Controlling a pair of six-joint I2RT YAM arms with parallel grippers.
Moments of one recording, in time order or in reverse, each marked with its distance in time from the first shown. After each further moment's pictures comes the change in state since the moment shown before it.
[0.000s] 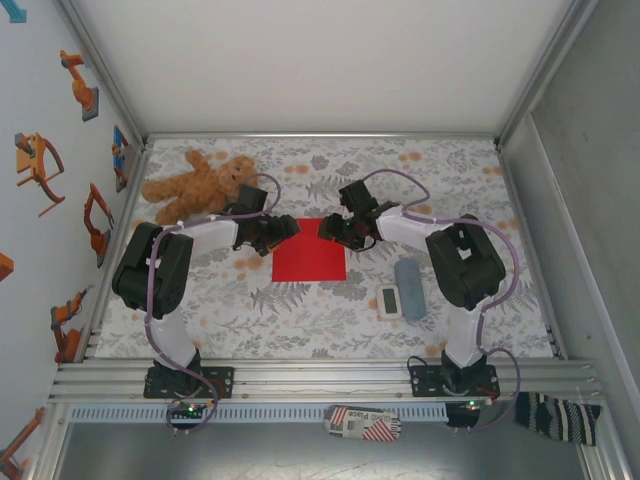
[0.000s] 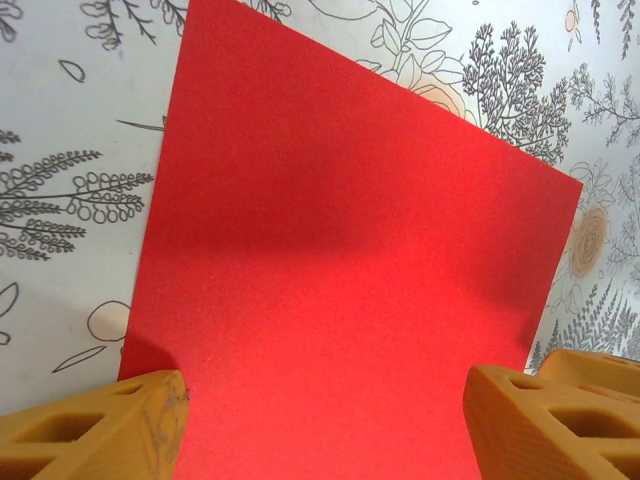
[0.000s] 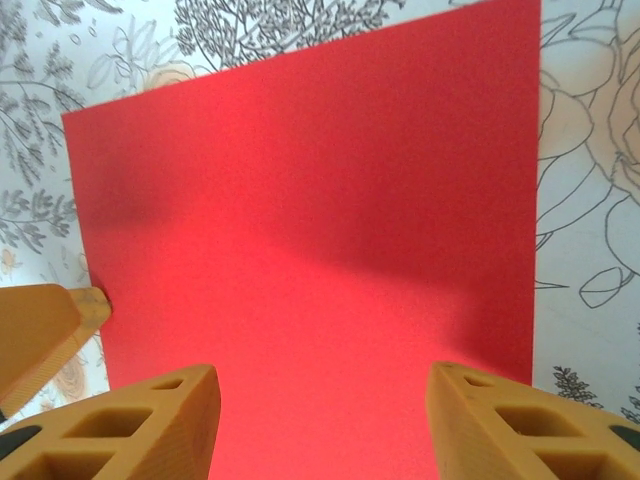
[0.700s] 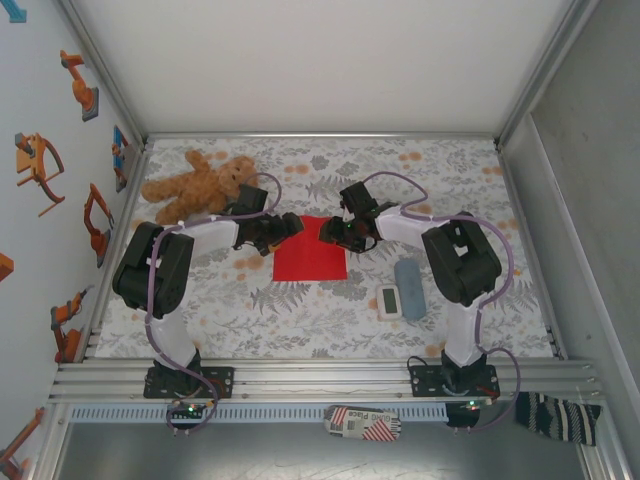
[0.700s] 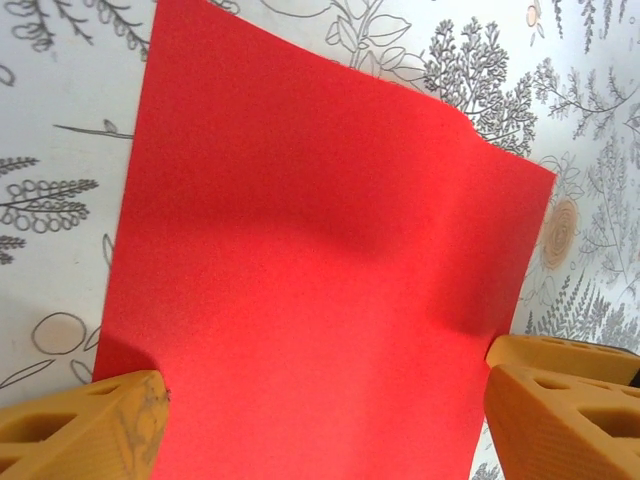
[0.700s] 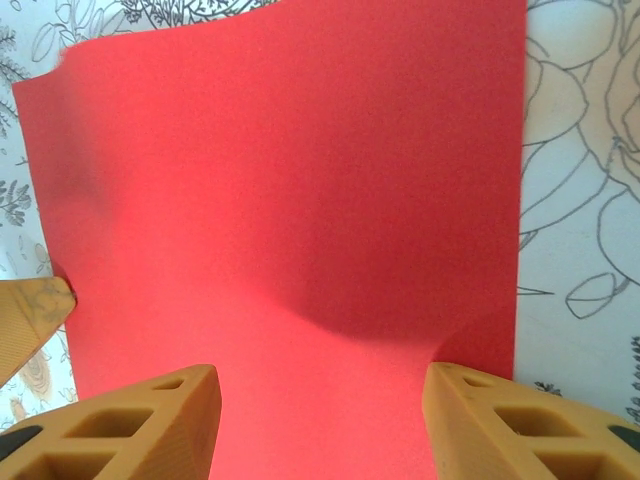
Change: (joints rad) left arm -0.005 0.005 -0.006 0.044 0.030 0.000; right arm -0.013 0.035 0.005 -0.004 -0.034 -0.026
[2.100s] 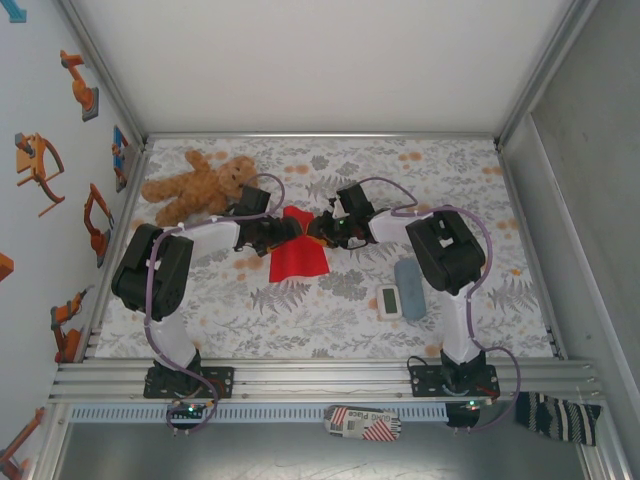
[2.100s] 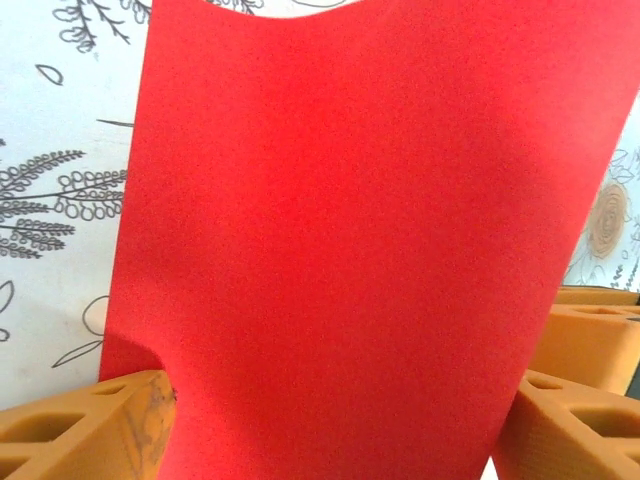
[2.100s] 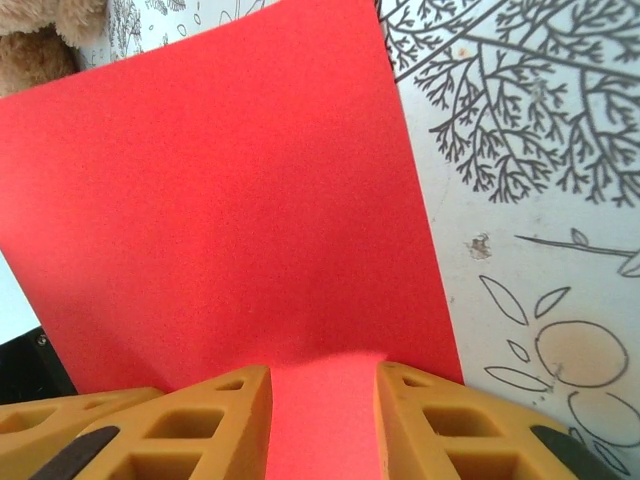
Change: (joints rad) left arm -0.014 -0.013 0.005 -0.066 -0.089 0.076; right arm -0.004 0.130 0.006 0.332 -0.263 0.193
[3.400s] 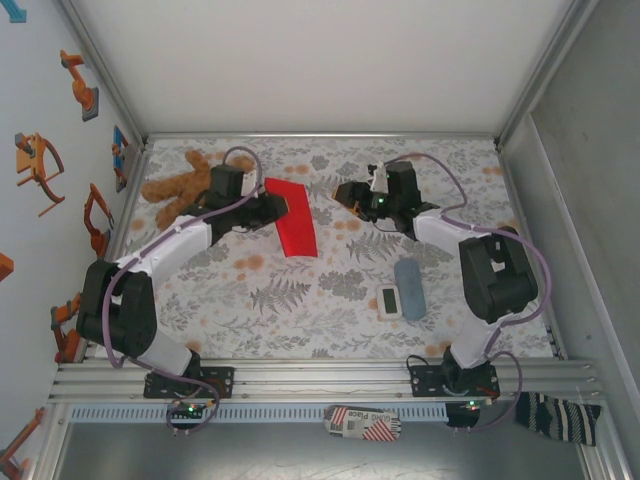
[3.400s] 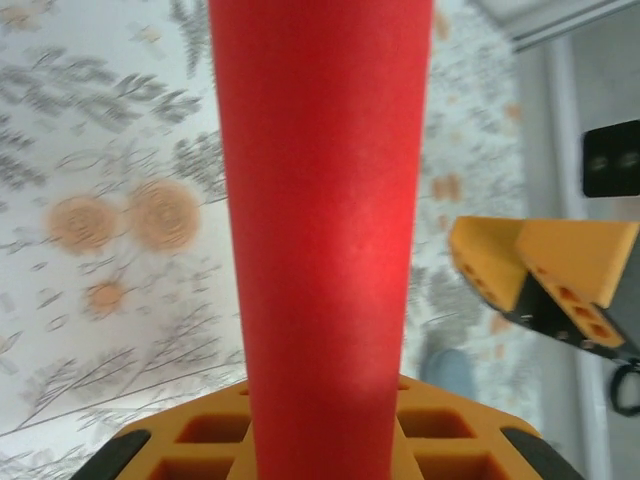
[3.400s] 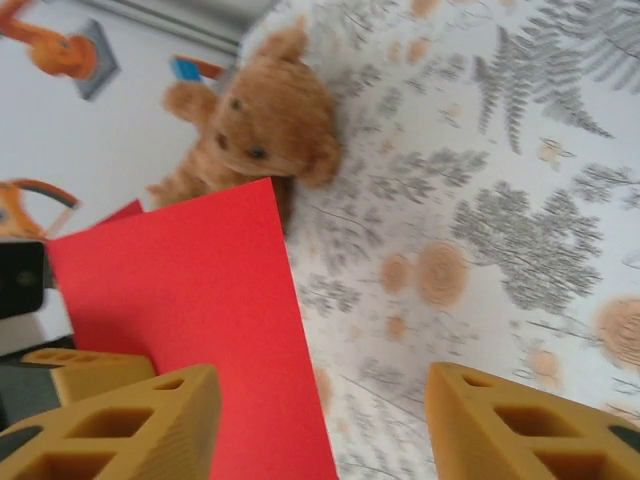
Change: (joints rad) left arm 0.074 -0.285 0.022 0.026 0.221 0.048; right arm -0.190 -0.344 -0.178 0.186 -0.094 -0.052
